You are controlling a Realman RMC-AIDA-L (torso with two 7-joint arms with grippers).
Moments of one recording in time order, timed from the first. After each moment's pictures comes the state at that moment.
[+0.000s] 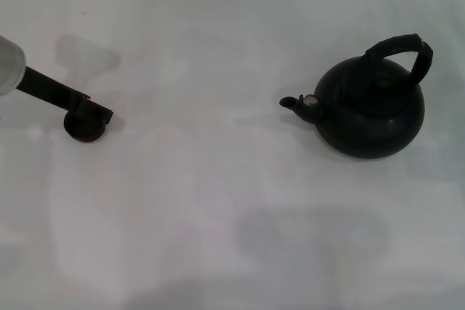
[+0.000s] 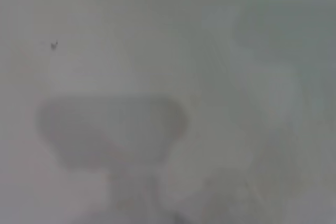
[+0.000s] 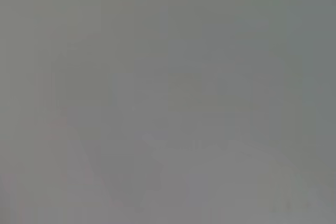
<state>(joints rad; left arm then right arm) -0.56 -2.07 1.20 1.13 -0.47 -1.36 0.59 0.26 2.02 -1.59 -0.14 0.18 -1.24 0.49</state>
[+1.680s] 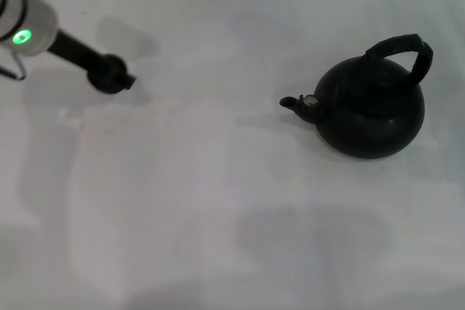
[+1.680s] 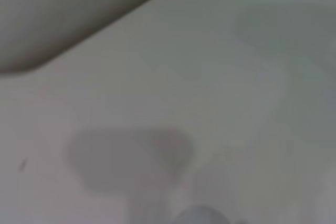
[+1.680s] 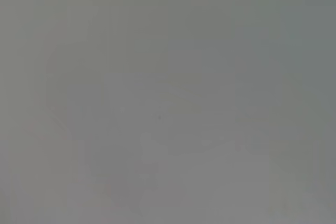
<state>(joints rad) -0.64 -2.07 1.29 1.18 -0.47 -1.34 0.61 0.26 2.02 -1.59 -0.14 0.19 -1.24 0.49</state>
